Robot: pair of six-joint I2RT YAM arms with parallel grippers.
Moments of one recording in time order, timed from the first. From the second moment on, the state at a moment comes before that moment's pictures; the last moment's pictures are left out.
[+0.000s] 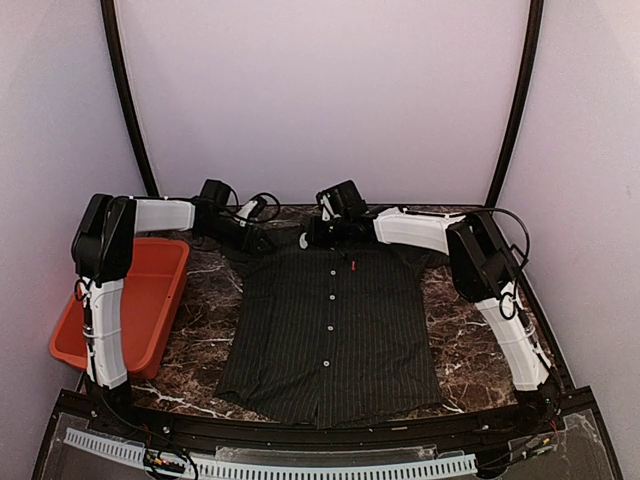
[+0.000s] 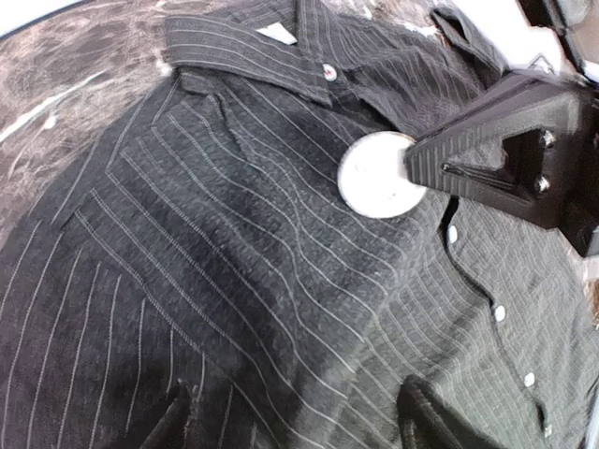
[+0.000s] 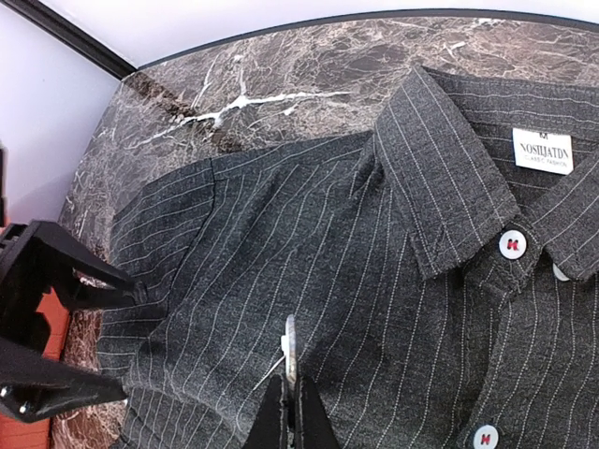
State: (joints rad) left arm -0.28 2.15 1.57 -0.35 0.61 0.08; right arm 0.70 2.47 2.06 -0.23 -0.16 0.56
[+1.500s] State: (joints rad) left arm -0.40 2.25 1.77 -0.56 0.43 0.71; right arm 0.68 2.41 1.99 -0.30 -0.20 0.58
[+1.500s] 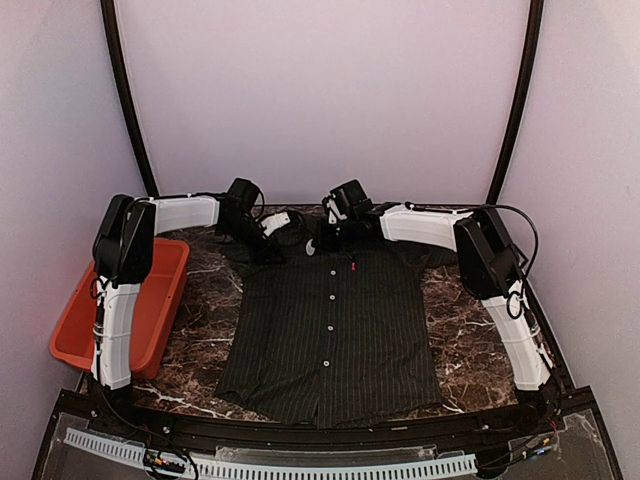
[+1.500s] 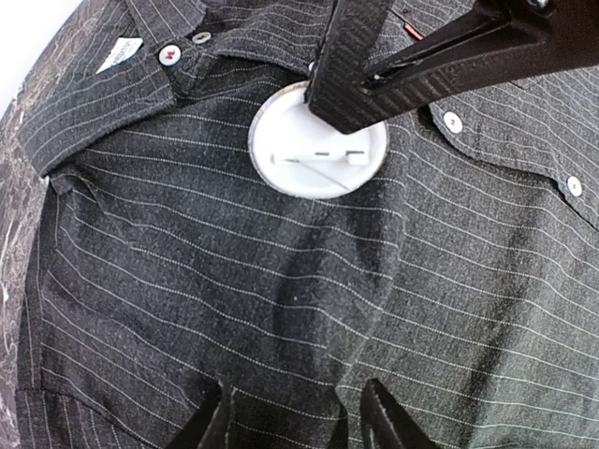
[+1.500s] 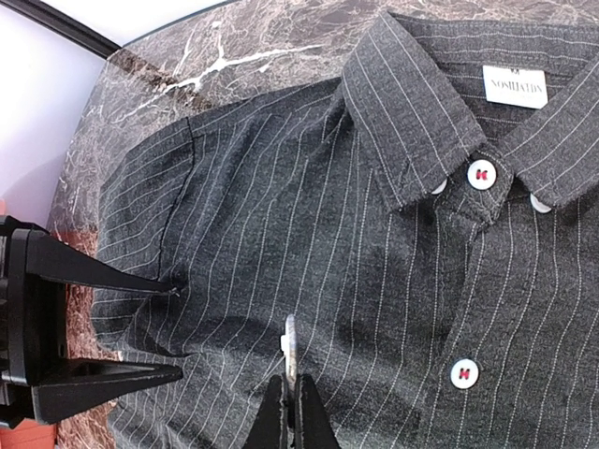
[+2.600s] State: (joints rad) left arm -0.42 2.27 1.67 -0.42 0.40 0.60; right arm 0.68 2.42 2.10 -0.39 -0.24 0.61
